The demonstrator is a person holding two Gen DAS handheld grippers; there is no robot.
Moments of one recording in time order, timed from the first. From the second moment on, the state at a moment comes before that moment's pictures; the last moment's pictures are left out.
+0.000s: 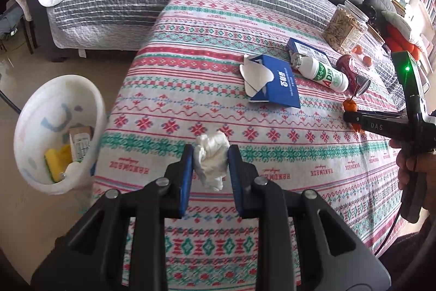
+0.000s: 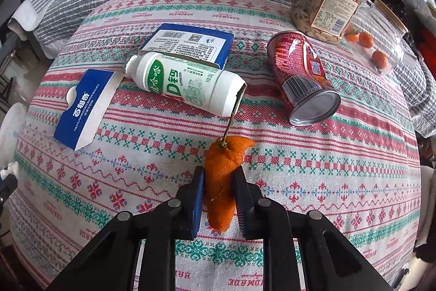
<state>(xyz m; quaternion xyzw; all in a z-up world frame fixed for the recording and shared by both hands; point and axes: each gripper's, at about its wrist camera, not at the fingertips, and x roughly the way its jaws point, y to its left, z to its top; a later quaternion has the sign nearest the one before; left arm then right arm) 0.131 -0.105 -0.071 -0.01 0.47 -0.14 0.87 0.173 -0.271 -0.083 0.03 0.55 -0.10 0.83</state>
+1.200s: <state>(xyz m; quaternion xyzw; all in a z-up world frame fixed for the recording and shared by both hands) 0.144 0.063 -0.058 -0.07 0.44 -0.01 0.90 0.158 -0.104 -0.021 -0.01 0.49 0.06 0.87</state>
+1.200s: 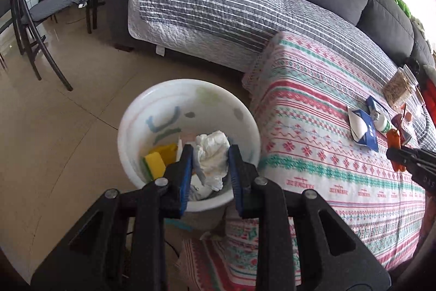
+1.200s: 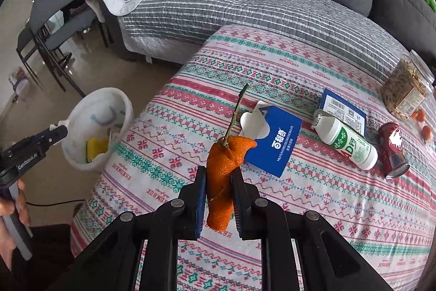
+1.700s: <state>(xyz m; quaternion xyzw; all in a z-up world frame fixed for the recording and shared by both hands) 0.144 0.084 -0.059 -0.08 0.45 0.04 0.89 0.163 -0.076 -0.020 -0.02 0.48 0.08 0.87</state>
